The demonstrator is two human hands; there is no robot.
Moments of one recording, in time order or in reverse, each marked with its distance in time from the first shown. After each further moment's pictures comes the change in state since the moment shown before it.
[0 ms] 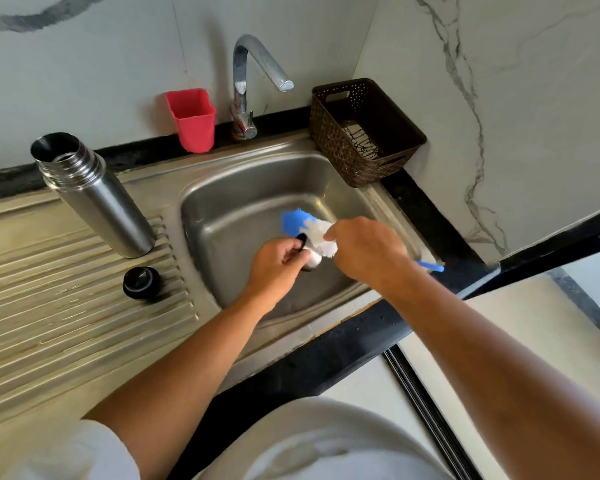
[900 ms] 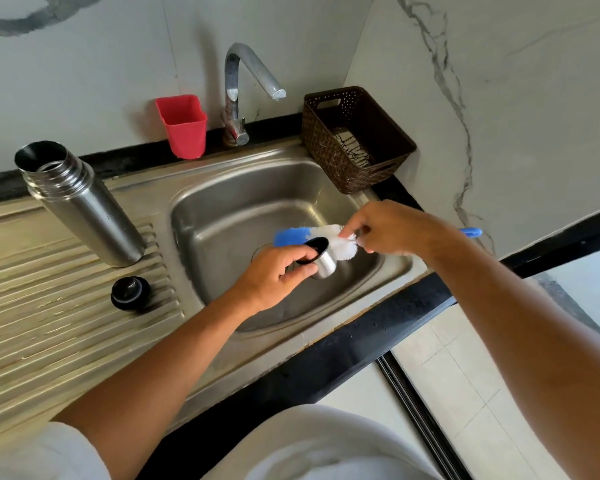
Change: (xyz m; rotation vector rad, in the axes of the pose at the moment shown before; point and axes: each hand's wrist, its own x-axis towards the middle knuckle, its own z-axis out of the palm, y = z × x) left_hand -0.001 0.013 -0.019 0.211 -0.260 0.438; right_hand 0.032 0.070 -0.022 0.219 -0.095 -0.118
